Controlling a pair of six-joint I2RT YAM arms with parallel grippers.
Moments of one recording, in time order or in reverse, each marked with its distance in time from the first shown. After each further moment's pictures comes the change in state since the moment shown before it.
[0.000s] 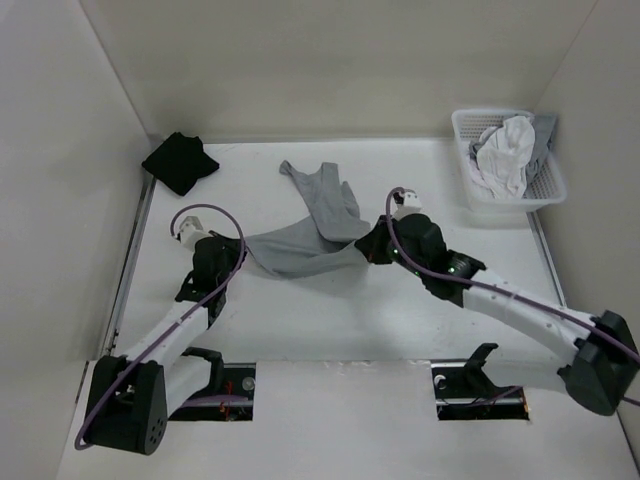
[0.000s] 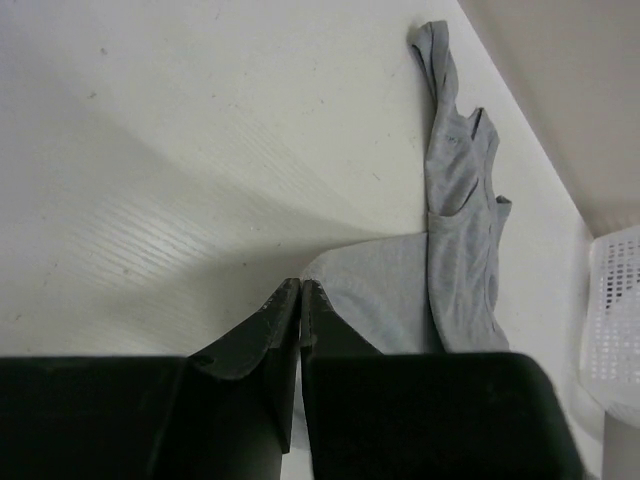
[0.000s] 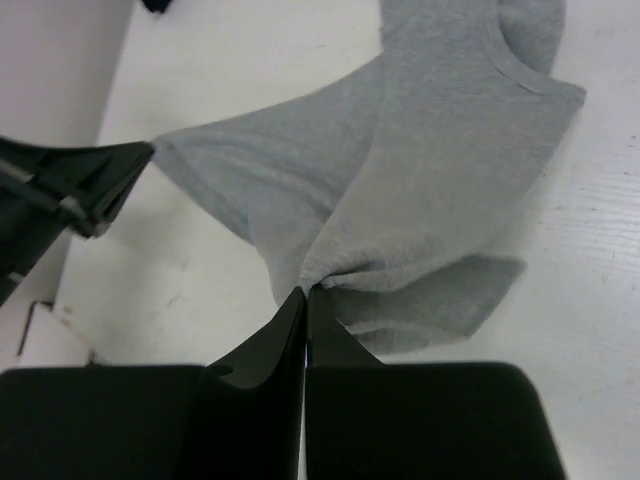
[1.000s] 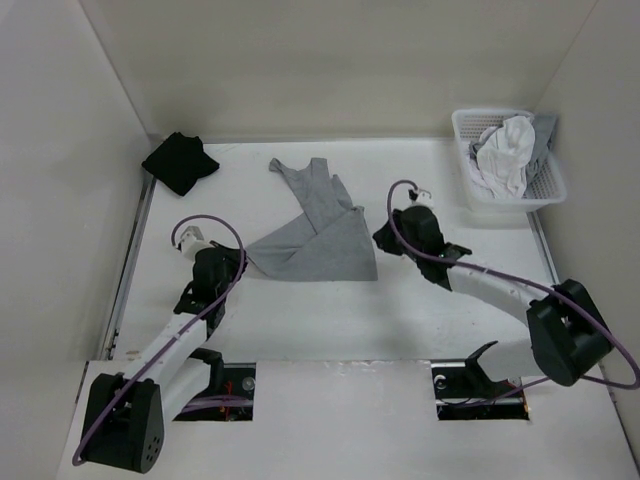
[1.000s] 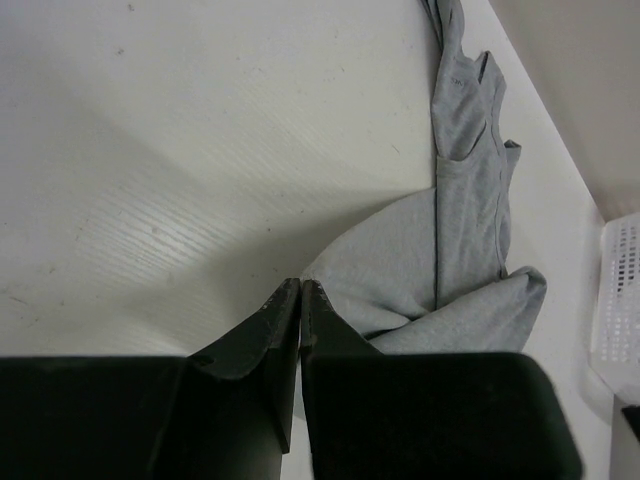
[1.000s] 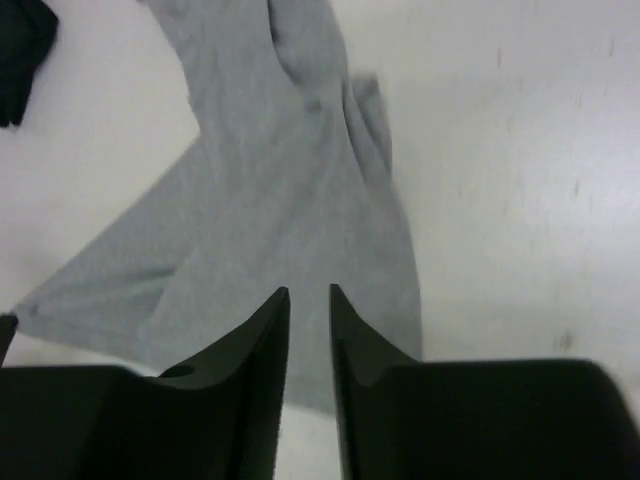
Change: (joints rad) left arm -0.015 -0.106 -0.069 -0.055 0.001 -0.003; right arm -0.220 0.220 -0.012 0.157 0.015 0.023
